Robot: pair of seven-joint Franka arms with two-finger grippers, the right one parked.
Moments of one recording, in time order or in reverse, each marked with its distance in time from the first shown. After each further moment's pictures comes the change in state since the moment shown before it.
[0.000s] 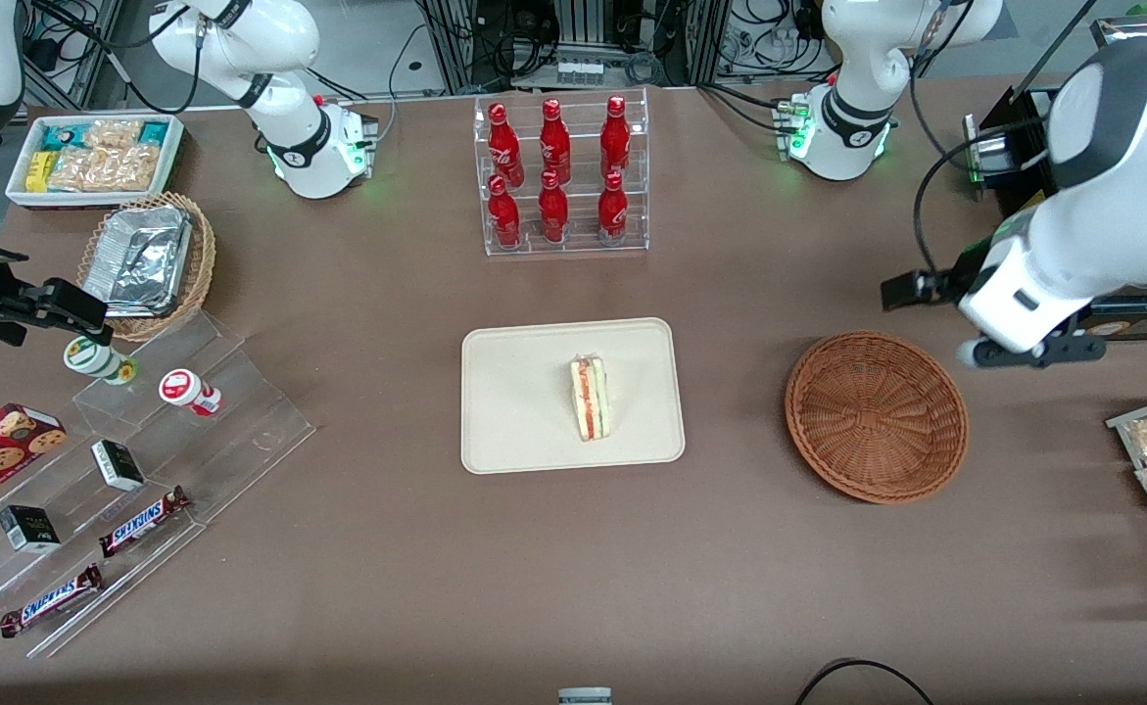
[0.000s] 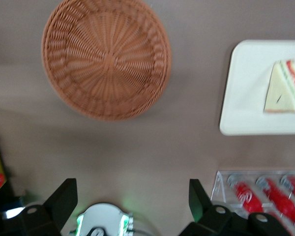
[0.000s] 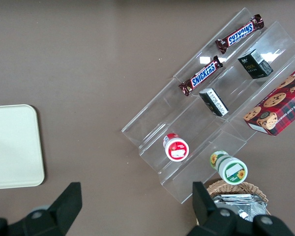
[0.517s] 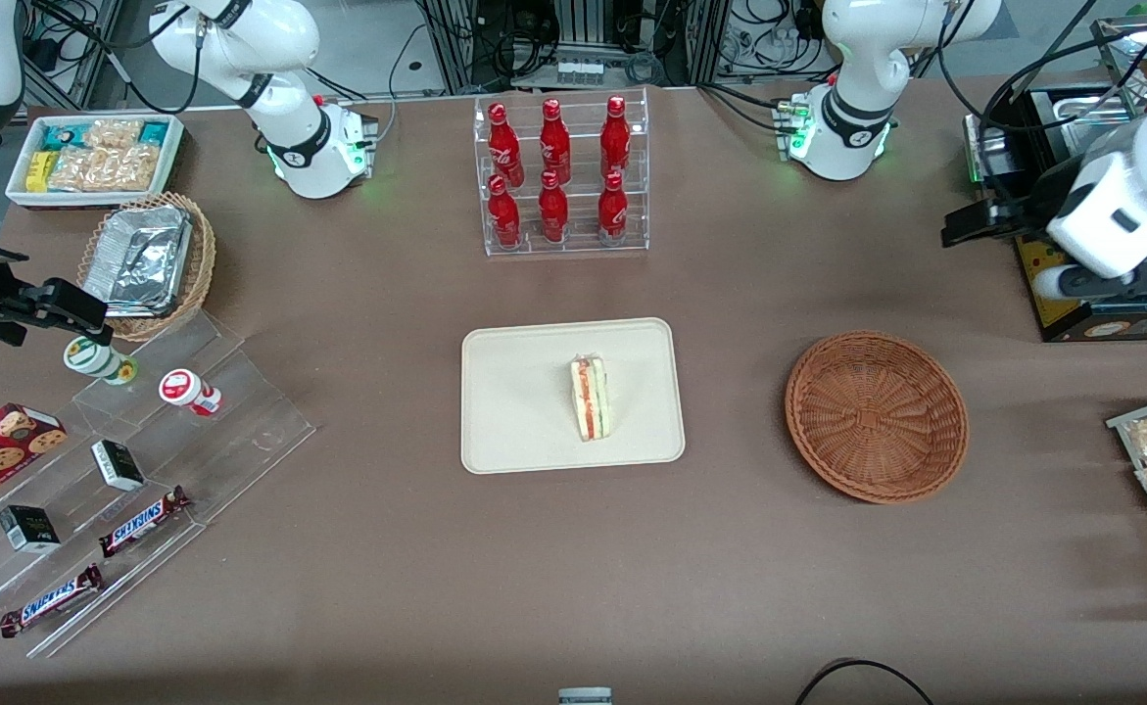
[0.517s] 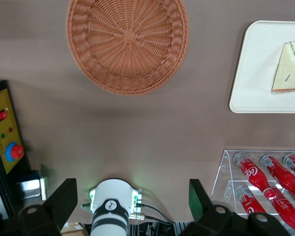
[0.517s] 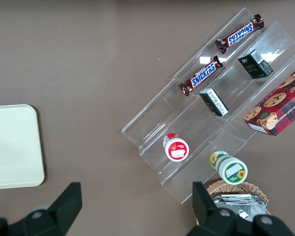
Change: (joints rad) arm 0.098 -0.085 -0.008 0.025 0.000 -0.147 0.033
